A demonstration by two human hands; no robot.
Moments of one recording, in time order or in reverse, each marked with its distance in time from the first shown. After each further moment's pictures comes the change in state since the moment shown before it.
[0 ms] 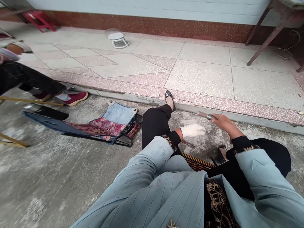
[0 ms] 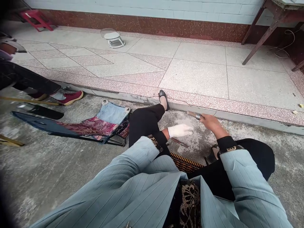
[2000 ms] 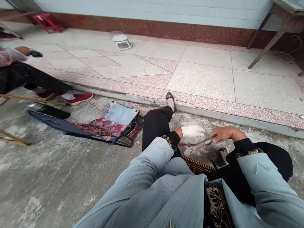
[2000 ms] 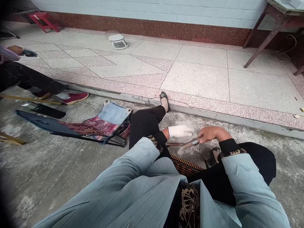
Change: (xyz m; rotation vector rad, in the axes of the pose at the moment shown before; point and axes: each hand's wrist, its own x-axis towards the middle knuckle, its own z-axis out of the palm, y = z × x) left_hand 0.009 -0.016 -0.006 0.023 -0.140 0.108; right_hand -0.016 -0.008 -0.013 -0.009 -0.841 -0.295
